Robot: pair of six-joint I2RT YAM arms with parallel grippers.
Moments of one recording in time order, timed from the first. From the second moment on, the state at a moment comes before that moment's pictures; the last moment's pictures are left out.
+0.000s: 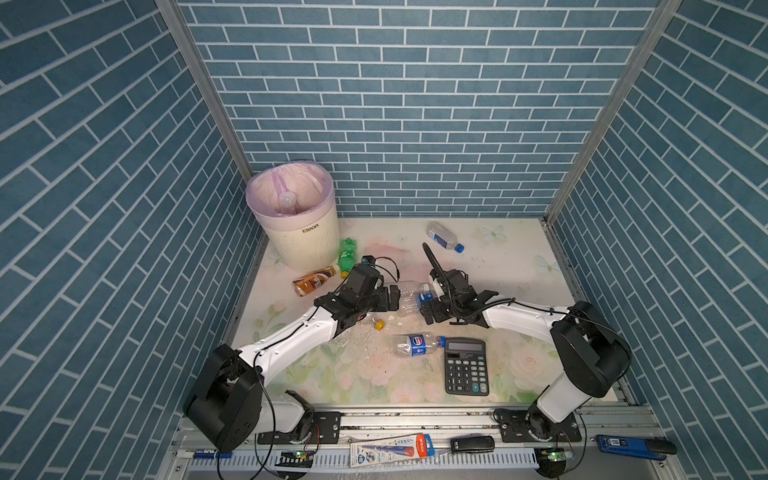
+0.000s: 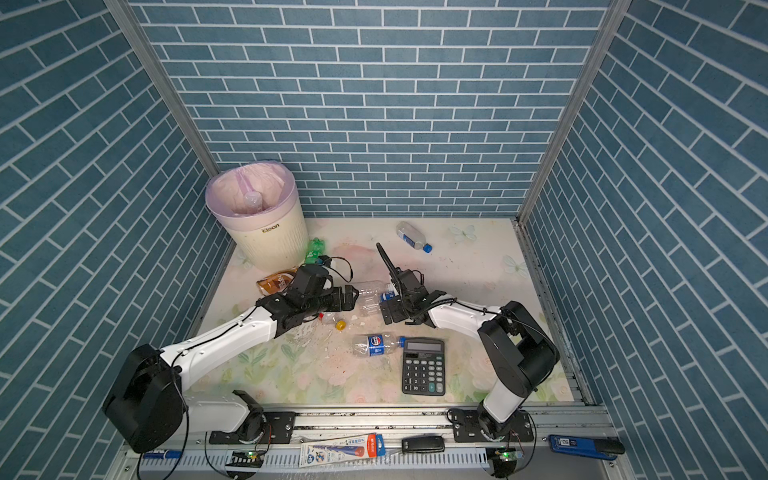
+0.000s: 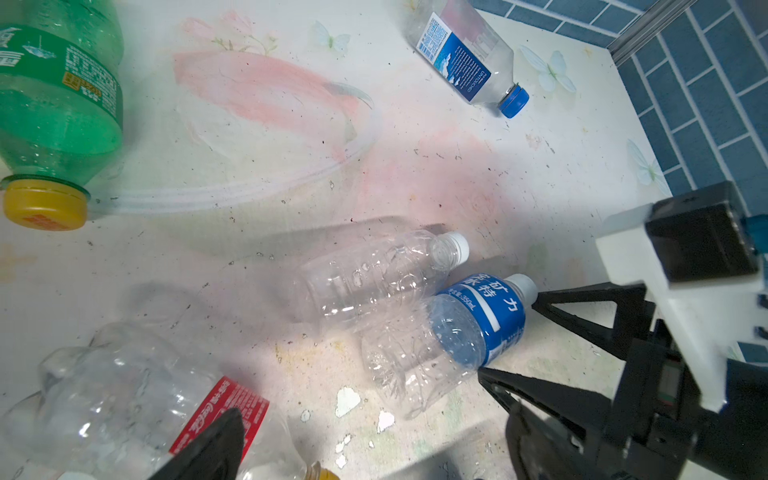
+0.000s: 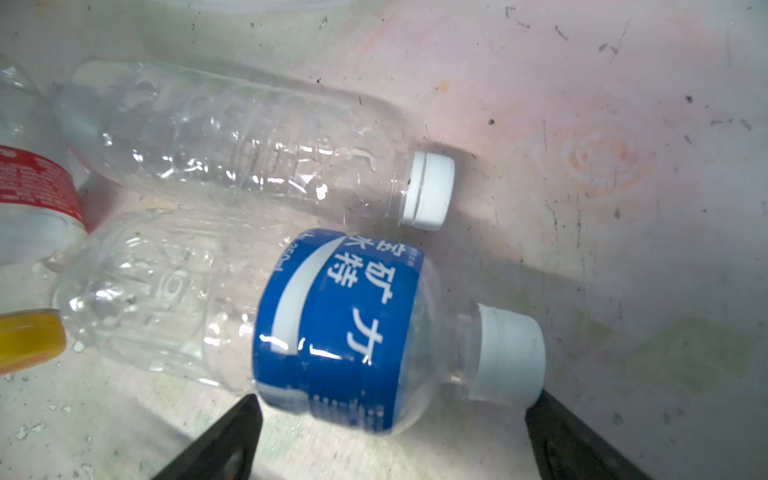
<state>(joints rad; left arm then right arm) -0.61 1.33 0.84 -0.24 -0.01 -0.52 0.74 1.65 0.92 -0.19 0.01 0.26</state>
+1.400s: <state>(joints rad) -0.62 1.33 0.84 -0.20 0.06 -0.57 0.58 1.56 0.74 0.10 -0.18 0.67</state>
